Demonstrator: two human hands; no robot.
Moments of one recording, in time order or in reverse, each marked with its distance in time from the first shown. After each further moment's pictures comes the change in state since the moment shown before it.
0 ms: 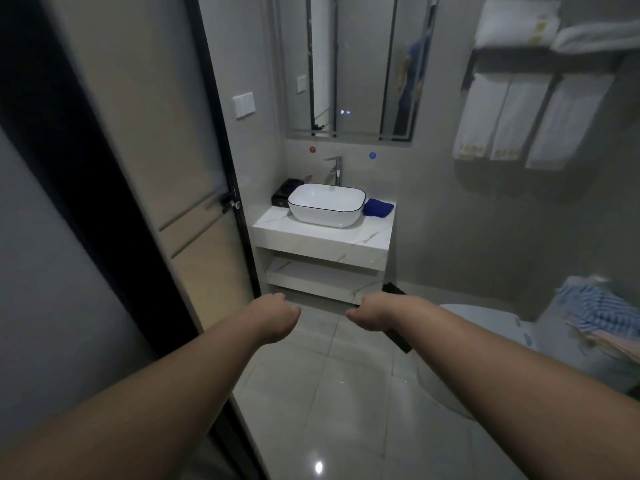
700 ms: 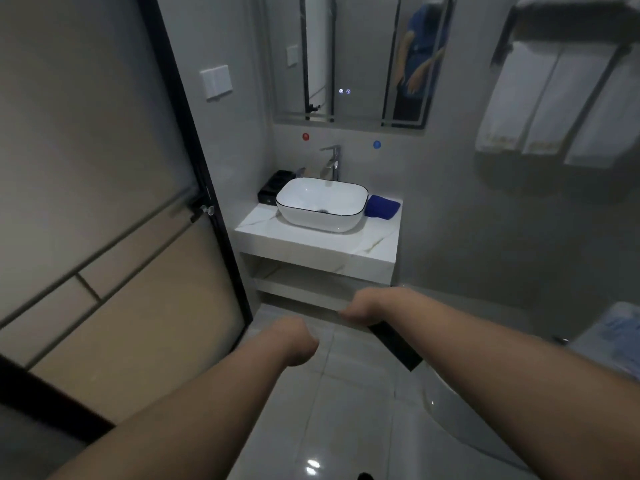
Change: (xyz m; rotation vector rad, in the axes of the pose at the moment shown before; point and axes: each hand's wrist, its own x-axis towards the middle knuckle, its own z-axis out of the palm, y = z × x) left_hand 0.204 0.062 0.025 0.146 -0.226 -0.002; right_hand 0.247 0.023 -0.067 -0.062 -0.103 -0.029
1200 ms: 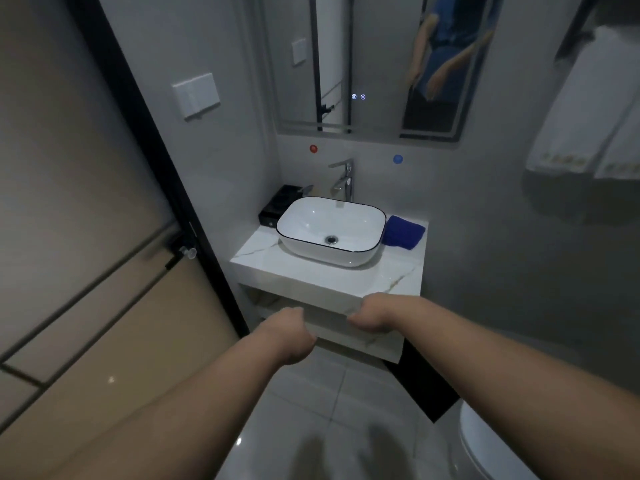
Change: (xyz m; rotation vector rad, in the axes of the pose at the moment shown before) left_hand 0.222 0.050 -0.133 -0.054 0.069 0.010; right_hand 0.212 0.069 -0.145 0.038 0.001 -0.060
